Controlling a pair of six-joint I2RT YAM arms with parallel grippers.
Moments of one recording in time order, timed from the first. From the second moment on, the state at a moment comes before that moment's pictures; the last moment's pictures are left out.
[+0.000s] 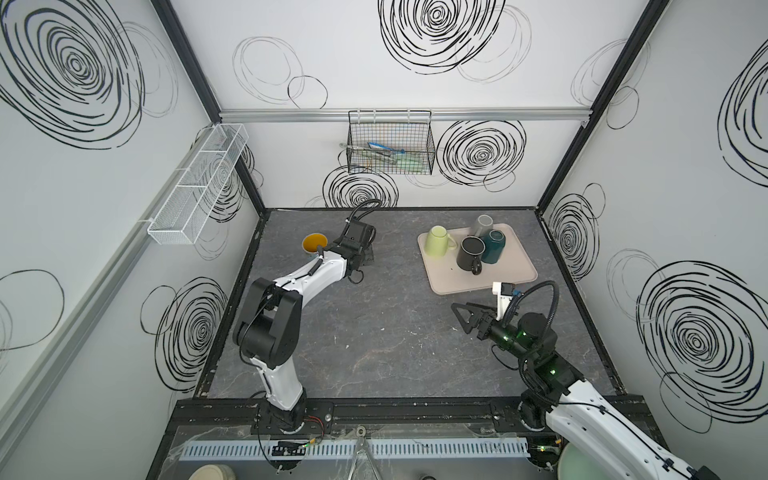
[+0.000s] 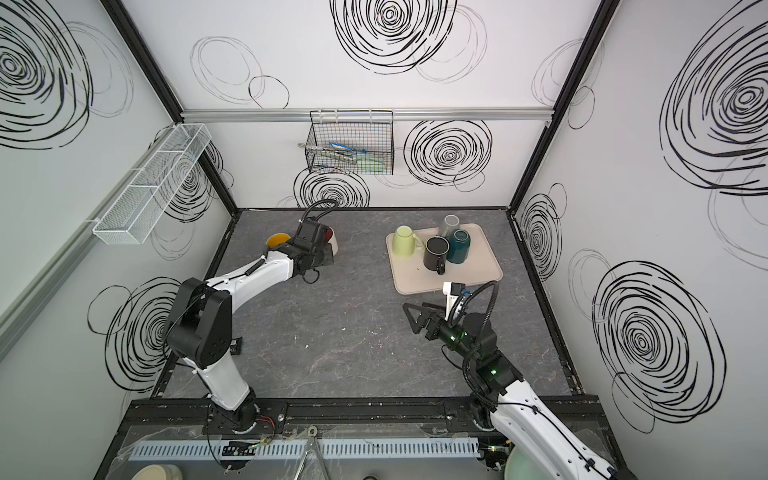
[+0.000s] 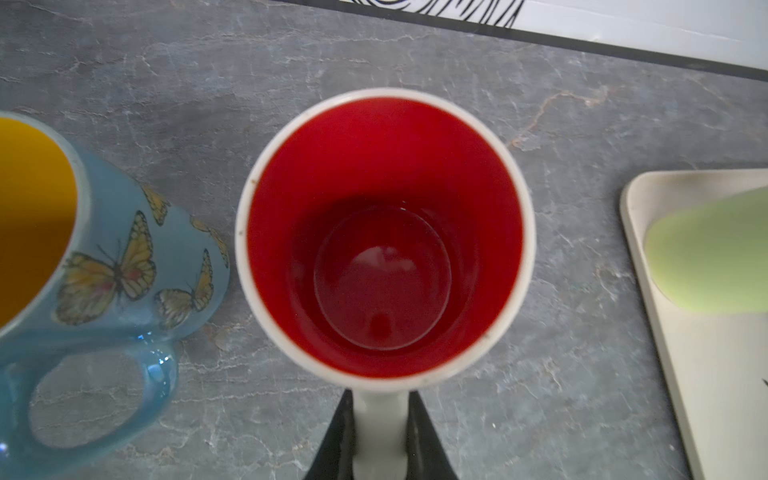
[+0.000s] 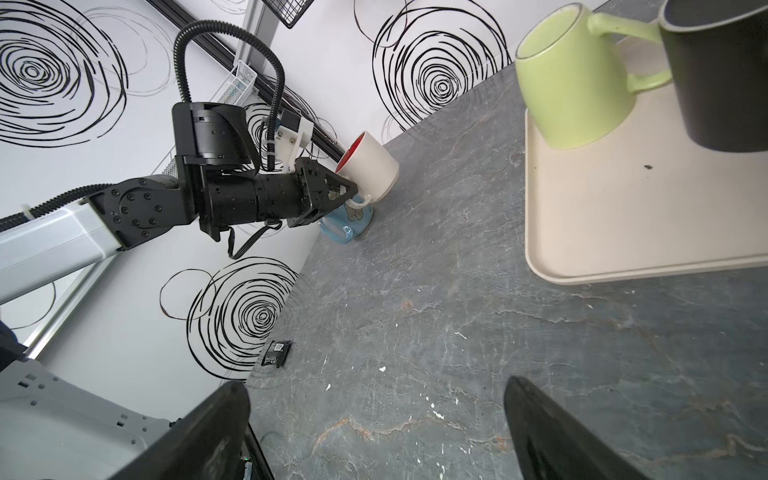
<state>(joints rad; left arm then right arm) -0.37 1.80 1.29 -0.38 -0.27 -0.45 0.49 0.51 0.19 0.14 -0.28 0.78</state>
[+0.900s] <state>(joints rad) -0.33 1.95 1.35 -0.38 -0.33 -0.42 0.44 0.52 0.16 0.13 -0.30 0.78</state>
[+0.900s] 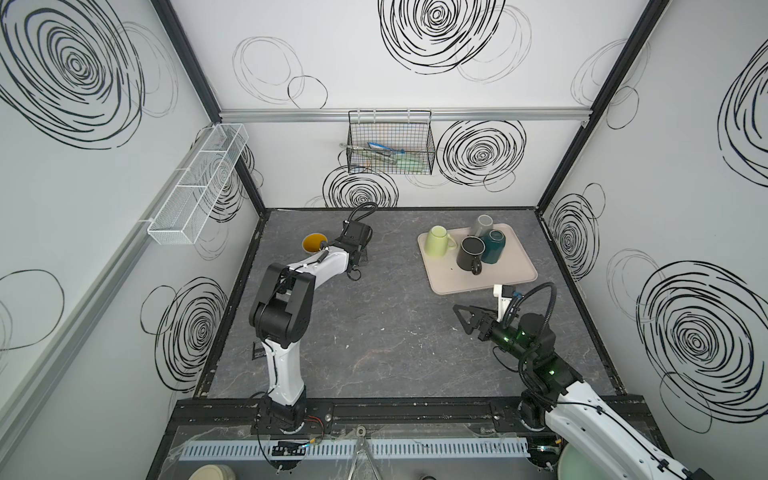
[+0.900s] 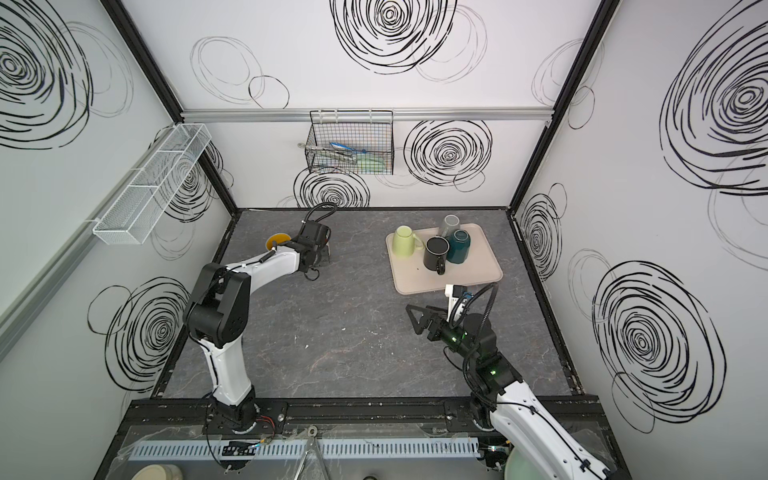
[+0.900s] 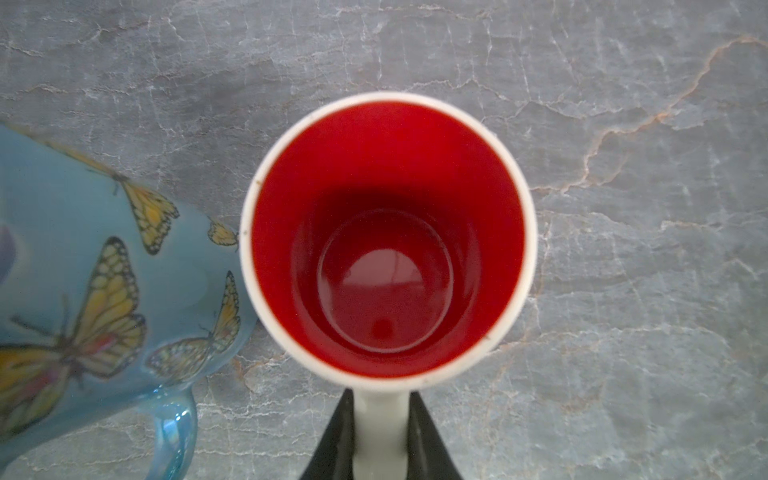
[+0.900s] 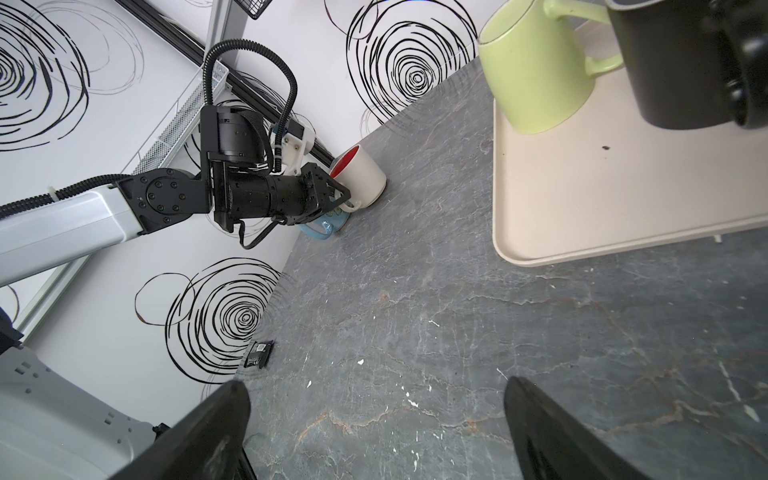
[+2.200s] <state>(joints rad) -0.80 1.14 0.67 0.05 -0.46 -0.48 0.25 0.56 0.36 -0.30 -0.24 0.62</state>
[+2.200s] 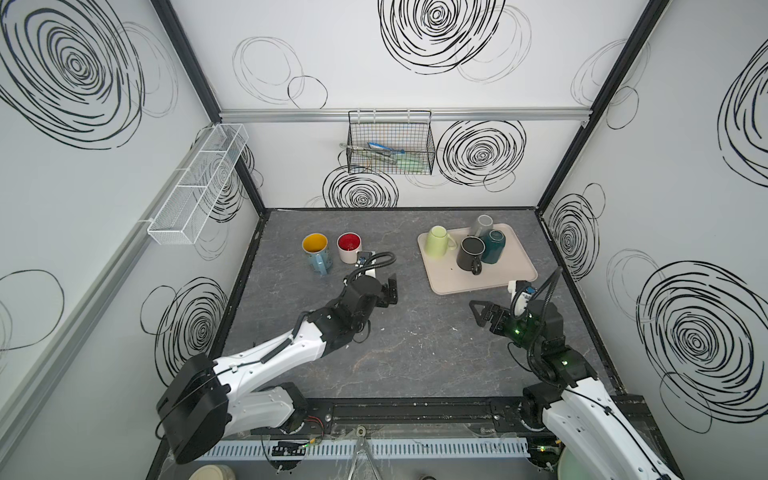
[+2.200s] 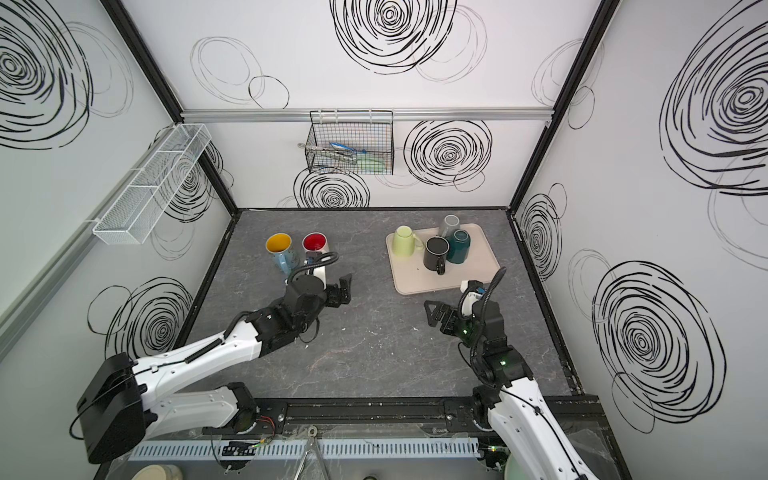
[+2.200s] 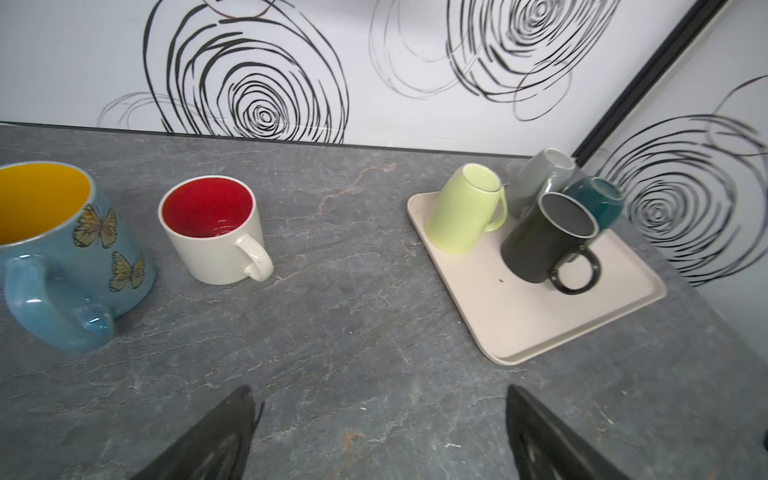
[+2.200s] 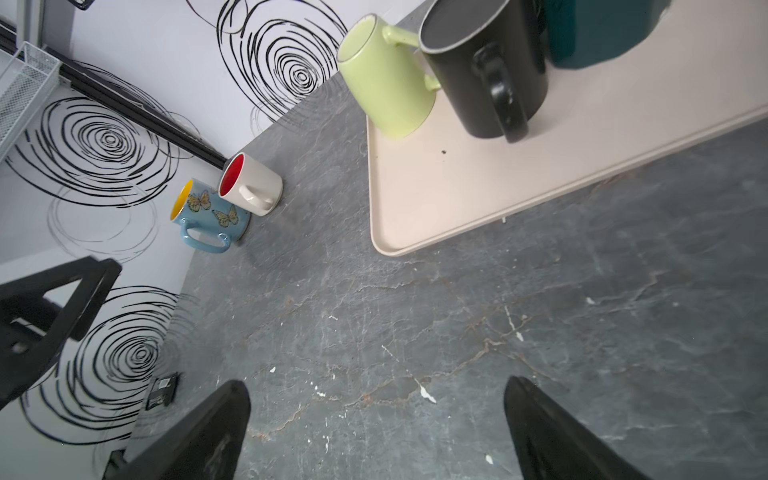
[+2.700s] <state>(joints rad) -0.81 1.06 0.49 0.07 -0.35 -0.50 0.19 0.87 0.51 -0.32 -0.14 0.55</state>
